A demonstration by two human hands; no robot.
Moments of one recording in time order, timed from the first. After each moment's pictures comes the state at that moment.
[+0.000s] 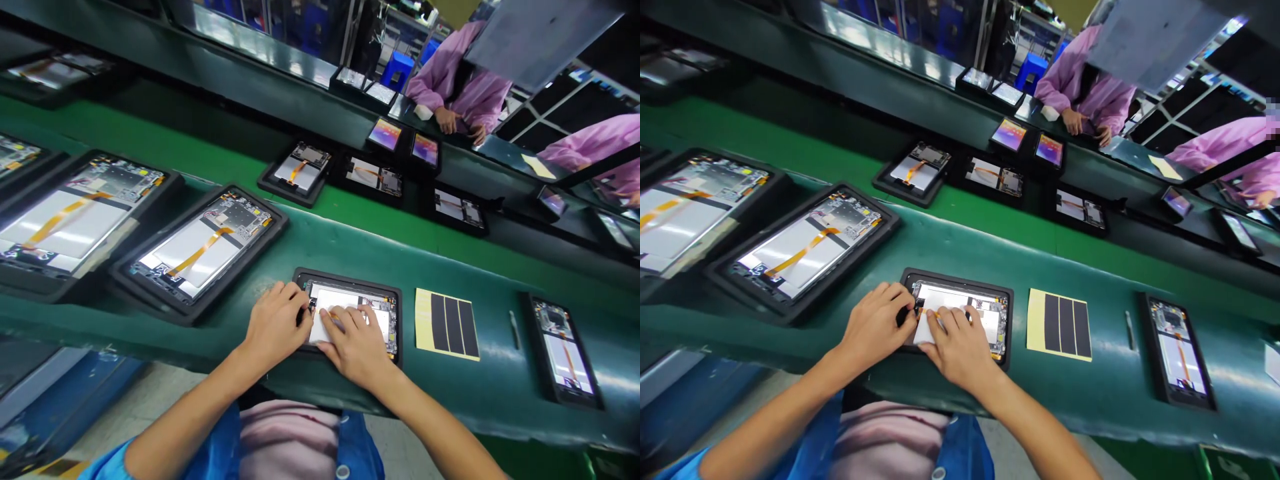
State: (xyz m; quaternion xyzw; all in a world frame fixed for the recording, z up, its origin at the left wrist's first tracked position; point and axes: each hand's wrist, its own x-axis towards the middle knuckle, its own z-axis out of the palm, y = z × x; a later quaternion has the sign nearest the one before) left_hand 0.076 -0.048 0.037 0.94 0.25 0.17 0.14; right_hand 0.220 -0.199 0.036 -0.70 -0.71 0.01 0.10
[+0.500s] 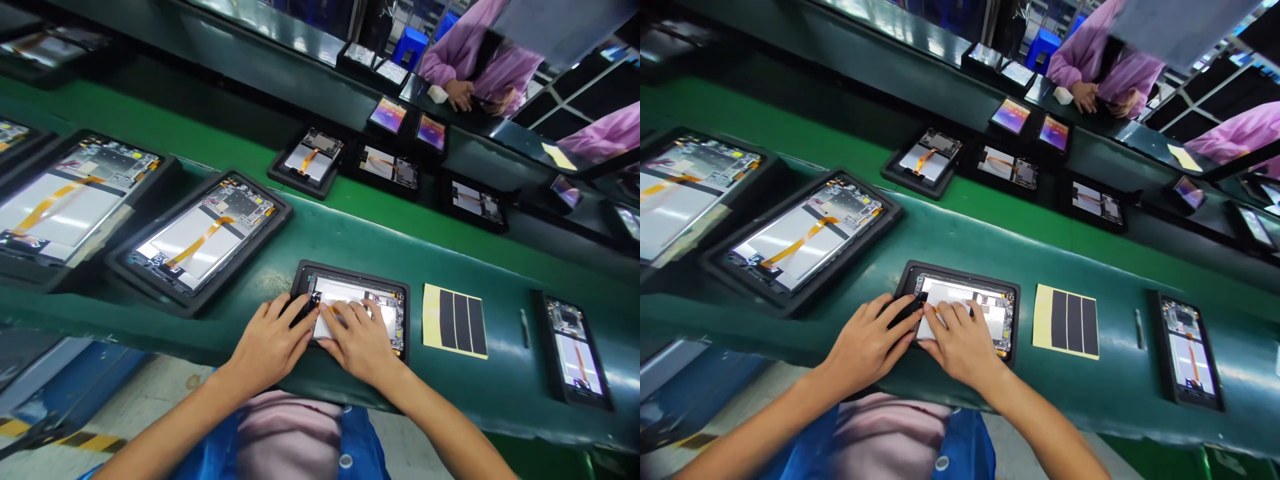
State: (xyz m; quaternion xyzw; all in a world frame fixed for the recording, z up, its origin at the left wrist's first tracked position) left_hand 0.042 -0.063 0.030 0.97 0.13 0.19 0.05; right_hand 0.220 -0.196 0.039 -0.68 -0.73 -0.03 0.06
